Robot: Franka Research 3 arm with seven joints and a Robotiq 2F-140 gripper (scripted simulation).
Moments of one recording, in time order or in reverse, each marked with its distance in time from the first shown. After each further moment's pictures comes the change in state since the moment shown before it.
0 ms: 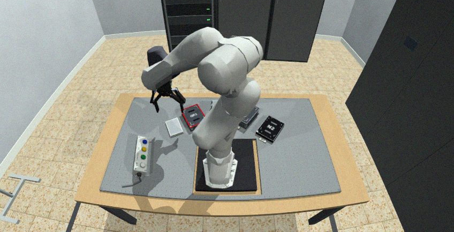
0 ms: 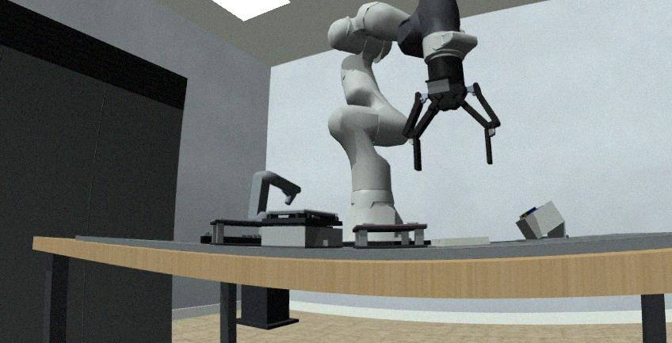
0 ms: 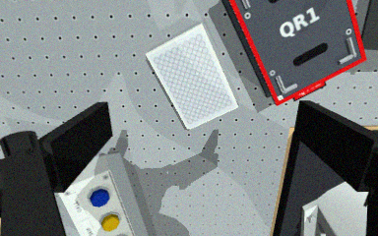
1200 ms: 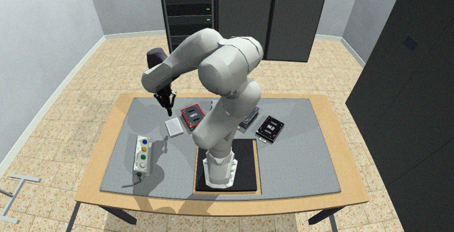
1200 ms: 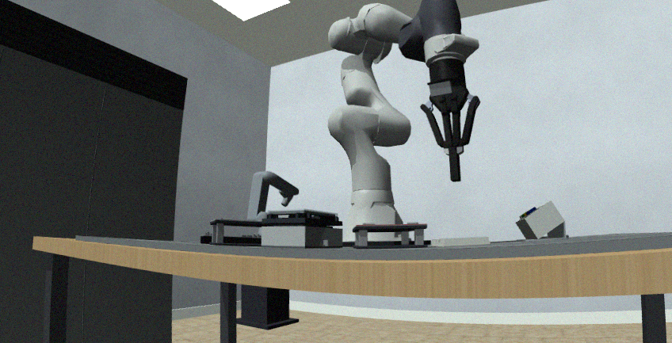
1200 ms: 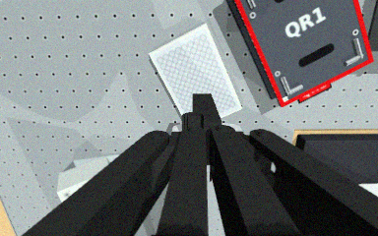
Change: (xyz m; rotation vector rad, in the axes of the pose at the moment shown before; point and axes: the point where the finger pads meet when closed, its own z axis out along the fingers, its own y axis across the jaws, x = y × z) arm -0.003 -0.003 0.004 0.009 0.019 -0.008
